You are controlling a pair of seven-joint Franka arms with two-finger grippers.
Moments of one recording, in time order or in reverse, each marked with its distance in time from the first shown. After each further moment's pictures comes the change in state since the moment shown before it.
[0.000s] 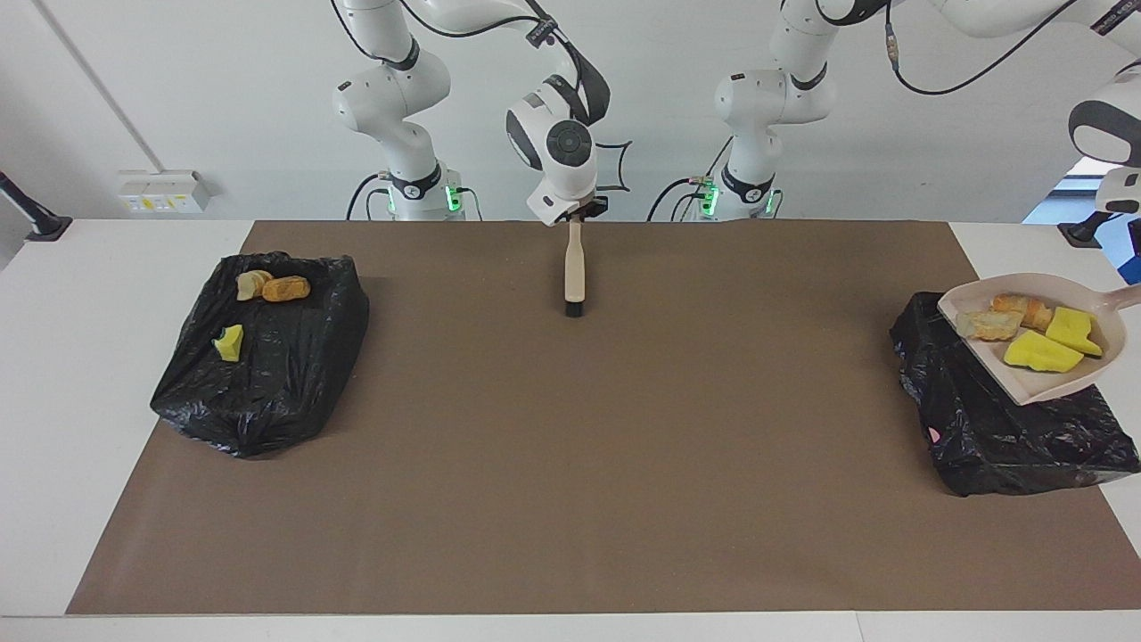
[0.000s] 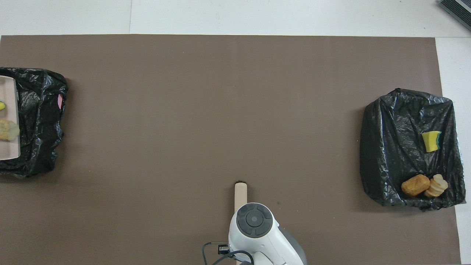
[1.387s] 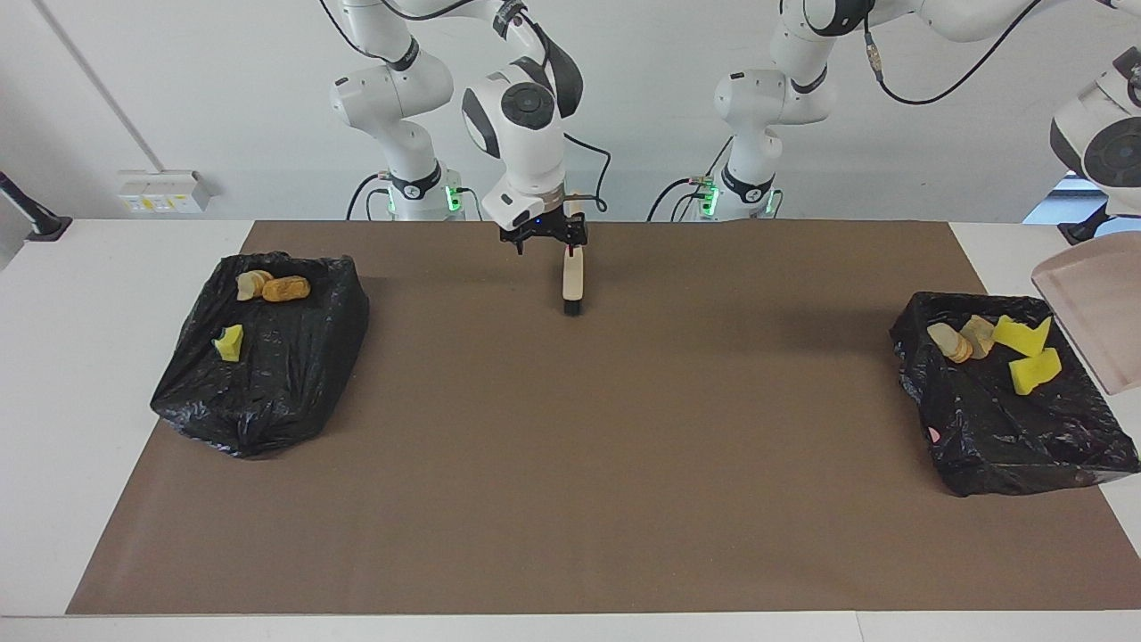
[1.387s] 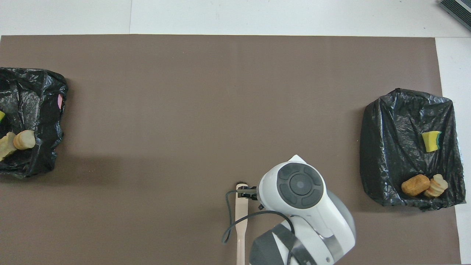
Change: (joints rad) left arm -0.046 0.000 -0.138 0.164 0.729 -0.310 -0.290; right arm -0.270 -0.049 -0.012 0.213 -0.354 0.005 -0.060
